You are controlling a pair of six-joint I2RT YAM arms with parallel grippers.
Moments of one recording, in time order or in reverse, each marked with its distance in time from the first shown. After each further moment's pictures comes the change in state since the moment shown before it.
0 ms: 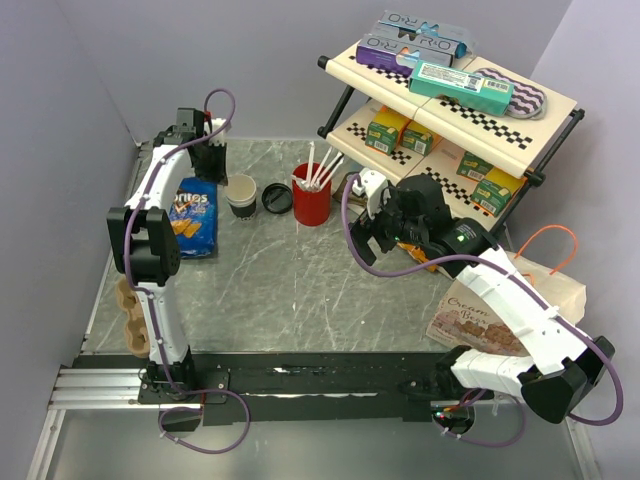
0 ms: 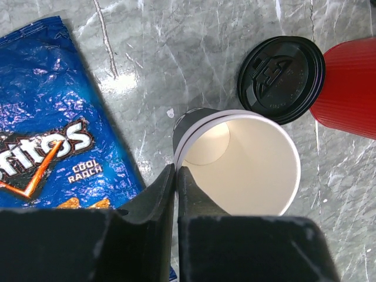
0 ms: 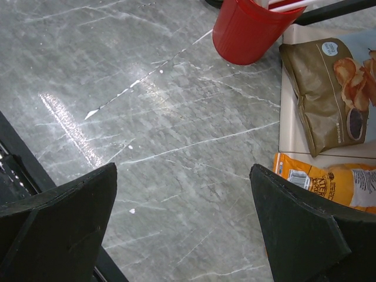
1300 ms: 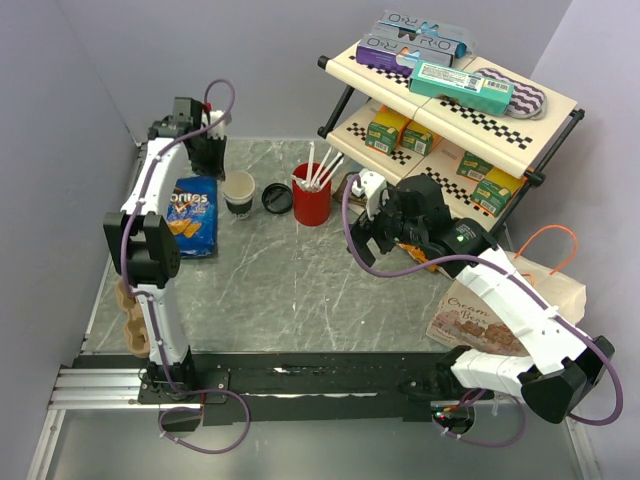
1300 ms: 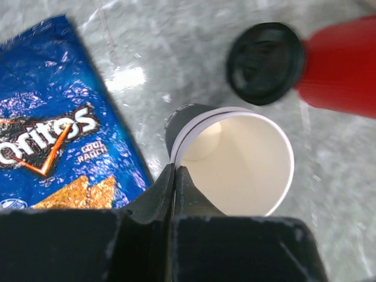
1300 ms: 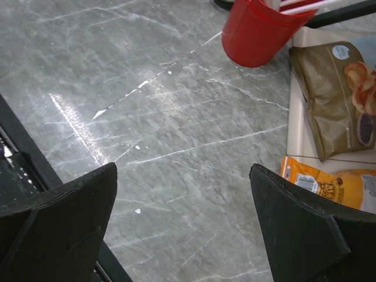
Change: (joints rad) left arm -0.012 -0.024 0.068 -0.106 -0.033 0.029; right arm 0.000 0.000 -0.005 0.003 -0.023 0.003
